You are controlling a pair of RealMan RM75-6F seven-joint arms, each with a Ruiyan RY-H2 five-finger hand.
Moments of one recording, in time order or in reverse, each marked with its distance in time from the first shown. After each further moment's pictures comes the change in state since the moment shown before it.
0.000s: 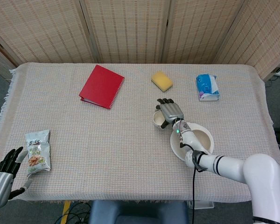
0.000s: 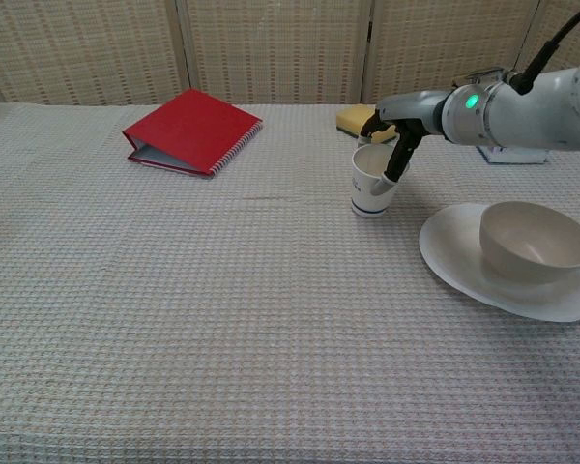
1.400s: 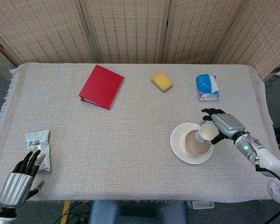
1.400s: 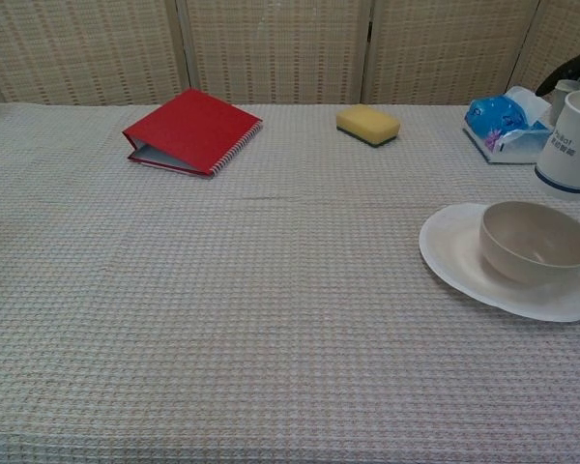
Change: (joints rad) left arm -0.012 -0.110 0.012 0.005 0.041 -0.043 0.254; right arm -0.430 0.791 0.068 -0.602 -0.534 -0.197 0.447
